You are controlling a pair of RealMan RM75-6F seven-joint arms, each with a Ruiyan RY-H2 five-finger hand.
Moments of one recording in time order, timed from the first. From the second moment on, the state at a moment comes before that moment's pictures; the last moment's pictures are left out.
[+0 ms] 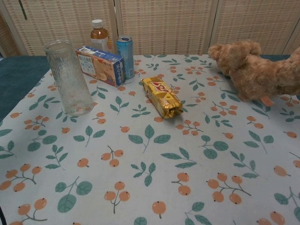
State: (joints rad) left arm -0.76 -1.51 -0.63 -1.21 1.18 1.37 -0.94; right arm 0.03 -1.15 -0.03 -1.69 -1.61 1.48 -0.23
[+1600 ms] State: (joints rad) left arm -0.62 -1.60 -0.20 -1.07 1.41 1.34 -0.80; right arm 0.03 -1.13 -0.05 -1.69 -1.66 1.48 -0.19
